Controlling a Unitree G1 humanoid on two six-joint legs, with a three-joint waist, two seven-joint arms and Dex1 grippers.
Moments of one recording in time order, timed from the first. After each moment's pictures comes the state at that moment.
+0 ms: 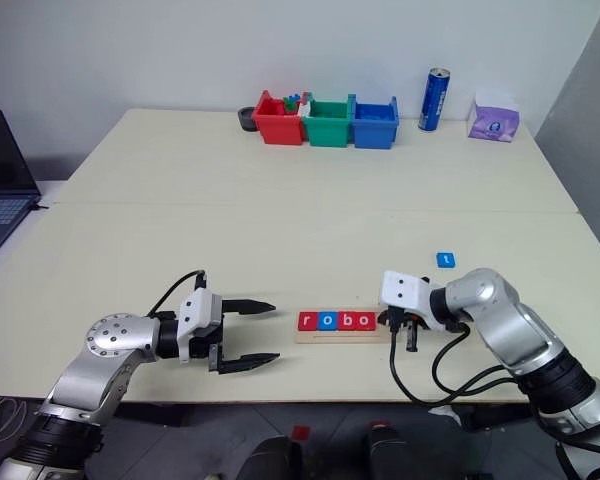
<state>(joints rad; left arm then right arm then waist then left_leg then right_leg) -0.16 0.70 -0.07 -0.03 -0.33 0.06 -1.21 -0.50 -0.78 0.35 -0.23 0.08 0.60 1.12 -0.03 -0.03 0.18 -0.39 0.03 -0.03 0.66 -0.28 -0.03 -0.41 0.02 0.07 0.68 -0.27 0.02</state>
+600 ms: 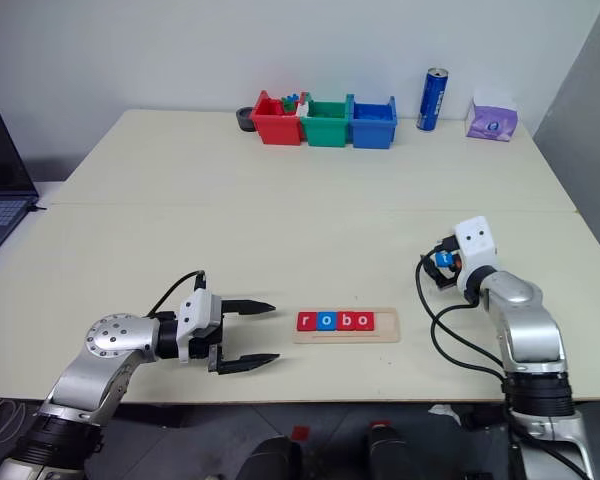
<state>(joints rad) -0.16 0.70 -0.07 -0.02 -0.33 0.04 -1.22 -0.40 -0.39 -0.14 -0.06 0.08 0.68 0.34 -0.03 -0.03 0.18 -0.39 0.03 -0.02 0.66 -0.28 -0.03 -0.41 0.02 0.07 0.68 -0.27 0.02</state>
